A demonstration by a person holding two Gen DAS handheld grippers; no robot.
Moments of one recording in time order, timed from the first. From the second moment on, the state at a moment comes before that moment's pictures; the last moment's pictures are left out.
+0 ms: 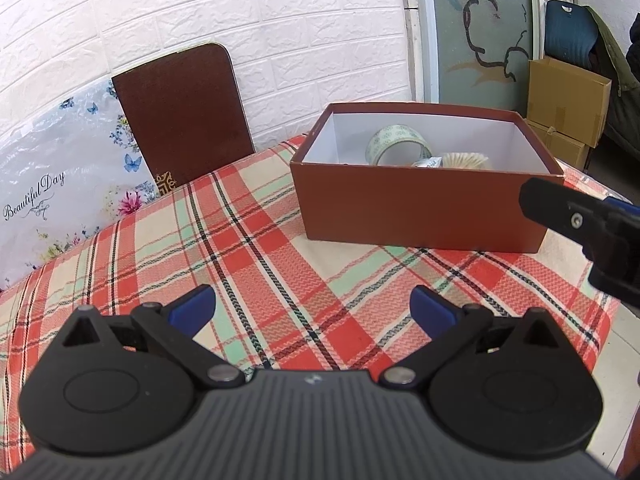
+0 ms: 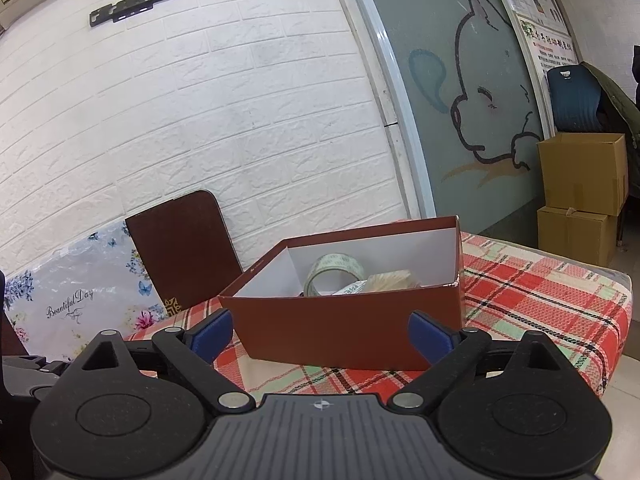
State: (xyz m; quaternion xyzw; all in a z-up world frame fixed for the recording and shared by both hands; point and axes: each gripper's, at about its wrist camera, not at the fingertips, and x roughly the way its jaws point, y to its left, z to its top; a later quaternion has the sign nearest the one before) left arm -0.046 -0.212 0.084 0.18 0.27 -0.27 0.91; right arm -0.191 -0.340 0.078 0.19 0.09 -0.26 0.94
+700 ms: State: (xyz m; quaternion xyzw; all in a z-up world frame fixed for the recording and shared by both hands) left arm -0.049 -0.211 0.078 0.19 0.27 -0.26 0.91; right arm -0.186 -0.327 0.075 0.18 0.10 -0.27 0.94
